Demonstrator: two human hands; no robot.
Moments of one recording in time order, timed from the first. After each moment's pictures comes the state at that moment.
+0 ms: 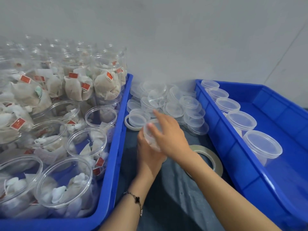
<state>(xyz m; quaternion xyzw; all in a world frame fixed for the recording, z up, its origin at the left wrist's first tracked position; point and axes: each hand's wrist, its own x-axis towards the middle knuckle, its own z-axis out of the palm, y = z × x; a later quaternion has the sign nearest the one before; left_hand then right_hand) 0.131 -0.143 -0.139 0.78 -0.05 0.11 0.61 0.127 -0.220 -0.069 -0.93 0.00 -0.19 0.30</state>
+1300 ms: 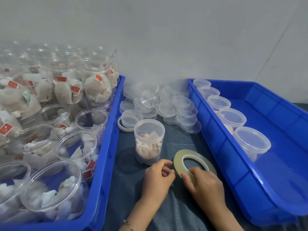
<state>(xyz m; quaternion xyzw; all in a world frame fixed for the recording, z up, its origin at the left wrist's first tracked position) 0.068 -0.160 -0.154 0.80 -0.13 -0.03 0.58 0.007 -0.299 -0.154 -0.94 0.04 -0.34 0.05</state>
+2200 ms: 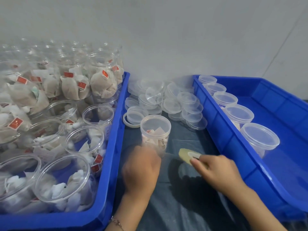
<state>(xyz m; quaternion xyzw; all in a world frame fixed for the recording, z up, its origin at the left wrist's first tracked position) 0.073 -0.113 -0.123 0.87 -0.13 0.38 0.30 0.015 -0.313 -0.097 -0.99 0.09 -0.10 0.09</state>
